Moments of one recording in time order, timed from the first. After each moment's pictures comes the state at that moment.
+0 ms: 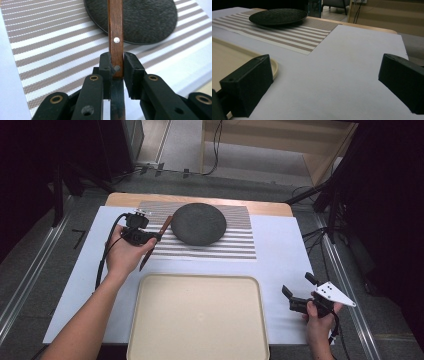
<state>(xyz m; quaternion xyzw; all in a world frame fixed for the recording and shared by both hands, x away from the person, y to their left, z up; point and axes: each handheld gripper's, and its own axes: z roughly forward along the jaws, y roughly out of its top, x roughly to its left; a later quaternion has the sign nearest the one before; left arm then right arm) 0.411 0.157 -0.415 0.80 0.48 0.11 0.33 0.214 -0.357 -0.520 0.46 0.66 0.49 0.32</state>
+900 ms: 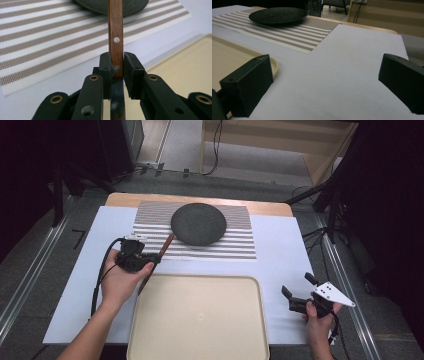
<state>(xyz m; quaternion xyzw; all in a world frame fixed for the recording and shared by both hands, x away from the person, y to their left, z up) 0.341 0.165 -0.433 0.80 0.47 0.09 0.36 0.213 -0.357 -0.520 0.46 0.67 0.49 0.32</state>
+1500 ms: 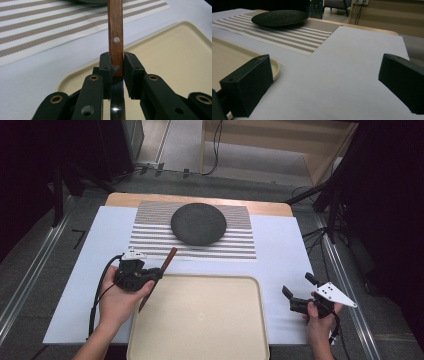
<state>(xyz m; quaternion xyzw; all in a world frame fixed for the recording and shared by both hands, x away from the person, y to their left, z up) 0.290 0.162 -0.434 0.81 0.45 0.08 0.38 0.213 -0.358 -0.519 0.46 0.66 0.50 0.32</state>
